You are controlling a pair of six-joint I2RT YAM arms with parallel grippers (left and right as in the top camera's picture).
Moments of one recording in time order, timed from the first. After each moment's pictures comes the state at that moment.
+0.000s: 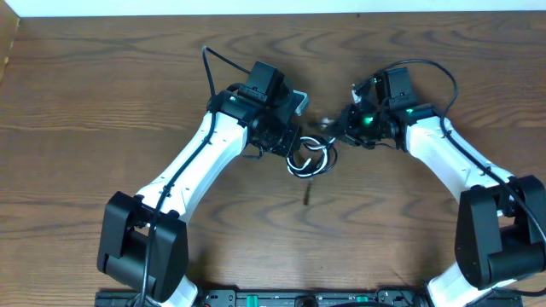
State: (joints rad) left arm -0.45 1.75 1.37 -0.85 0.43 -0.05; right arm 0.24 1.77 1.14 -0.44 -0.63 0.64
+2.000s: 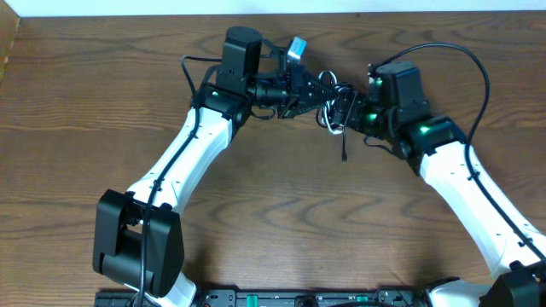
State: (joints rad) left arm -0.37 1.75 1.35 -0.13 1.11 -1.03; right arm 0.33 1.49 1.14 -0.44 -0.28 0.70
